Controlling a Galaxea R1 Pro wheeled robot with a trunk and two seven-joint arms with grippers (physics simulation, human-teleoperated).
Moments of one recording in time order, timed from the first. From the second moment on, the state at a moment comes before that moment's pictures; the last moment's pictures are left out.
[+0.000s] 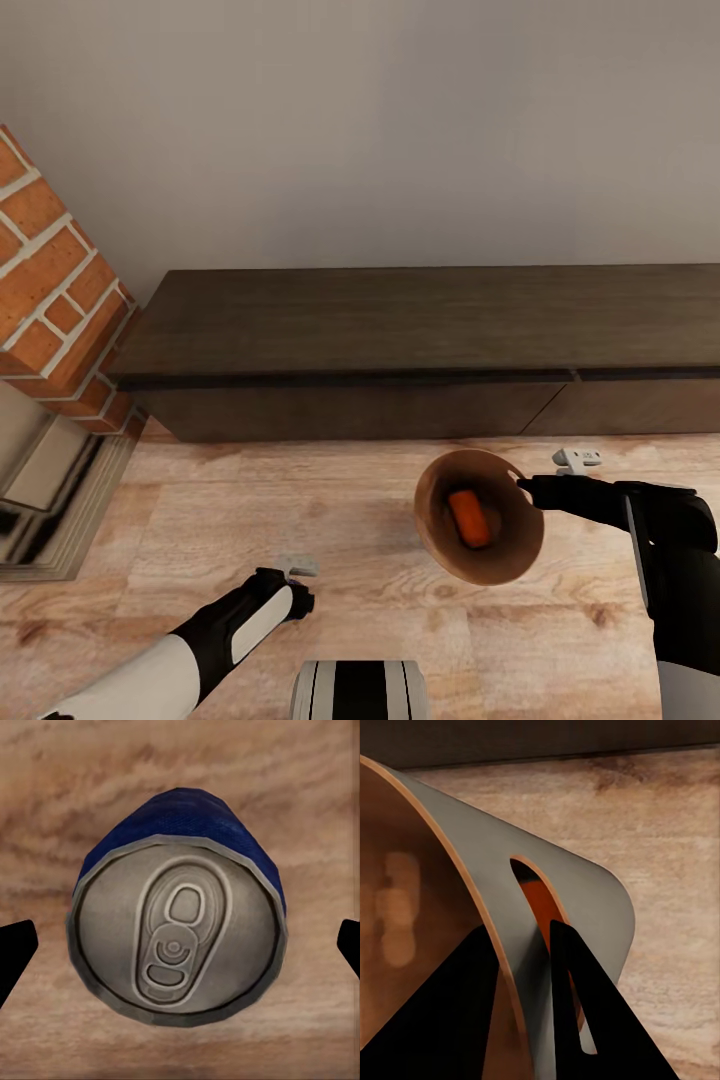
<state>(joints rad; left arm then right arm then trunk) -0.66 0.03 -0.85 -0.63 0.91 0.54 0.50 -0.51 -0.14 -0.33 -1.57 0.35 1.04 0.85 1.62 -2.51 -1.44</state>
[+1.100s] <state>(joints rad) -0.67 -0.01 -0.85 -0.52 0.90 0.42 0.44 -0.51 -0.14 -0.33 -1.57 0.35 1.04 0.85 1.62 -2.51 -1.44</state>
